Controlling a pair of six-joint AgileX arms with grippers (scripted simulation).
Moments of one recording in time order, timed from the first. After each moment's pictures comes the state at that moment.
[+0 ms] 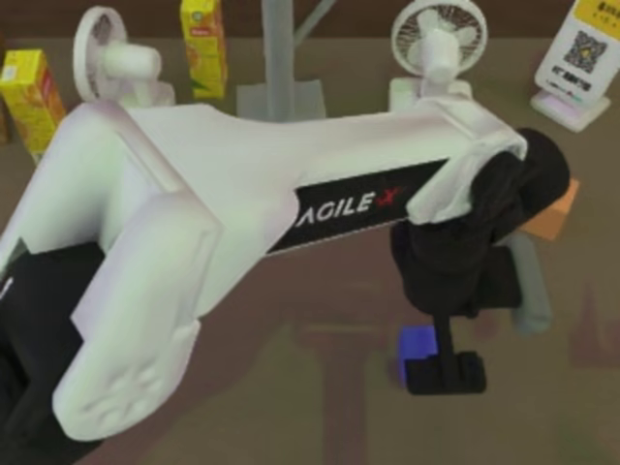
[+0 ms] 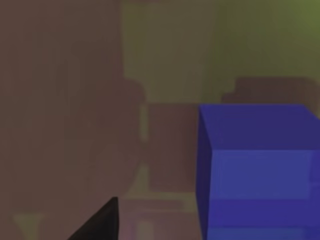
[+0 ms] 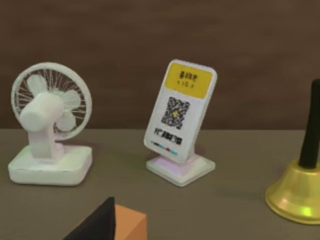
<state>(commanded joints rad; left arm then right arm) -0.96 2.32 1.90 -1.13 0.01 0.61 0.00 0.00 0.00 0.00 0.00 0.00</state>
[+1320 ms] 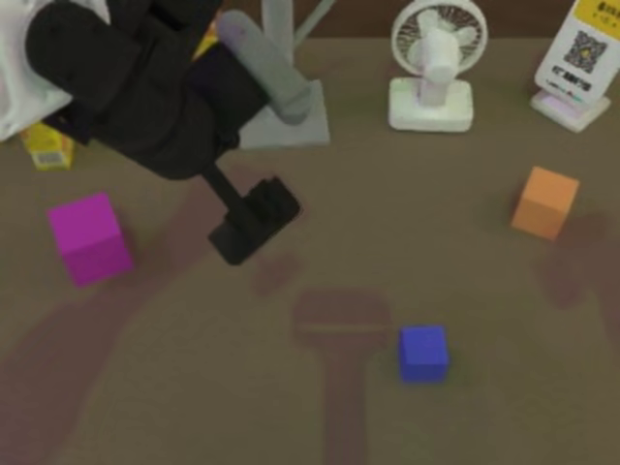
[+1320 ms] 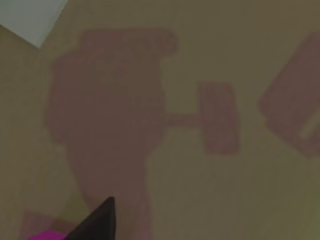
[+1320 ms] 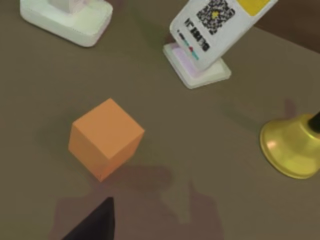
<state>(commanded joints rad) -0.59 1.52 1.34 -0.88 -0.01 0.40 0.06 0.80 0.74 -0.48 0.00 -0.33</state>
